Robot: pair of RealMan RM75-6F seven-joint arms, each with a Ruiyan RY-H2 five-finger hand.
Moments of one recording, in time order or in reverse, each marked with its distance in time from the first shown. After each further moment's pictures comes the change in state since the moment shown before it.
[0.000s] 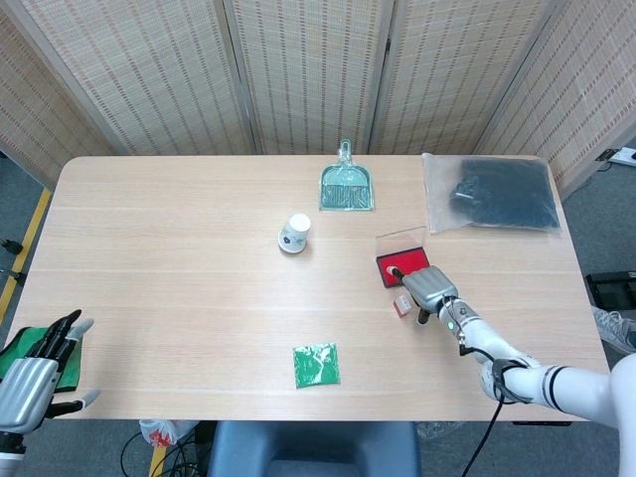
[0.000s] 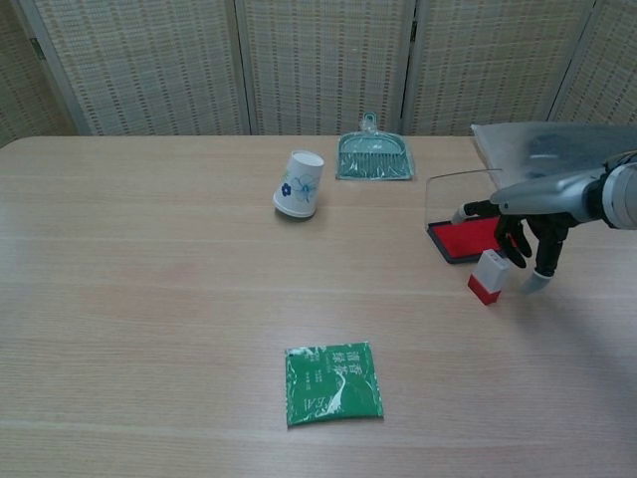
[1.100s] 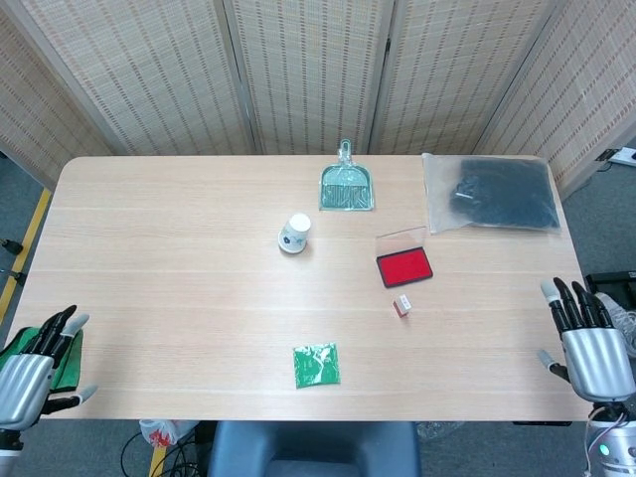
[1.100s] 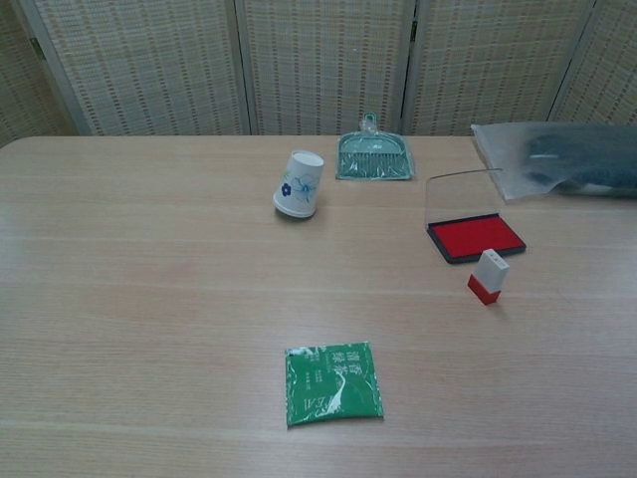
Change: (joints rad) left arm -0.001 -0.008 -0.013 0.021 0.001 0.017 -0.010; right arm -0.754 0.153 -0.138 -0.079 -0.666 1.147 0.139
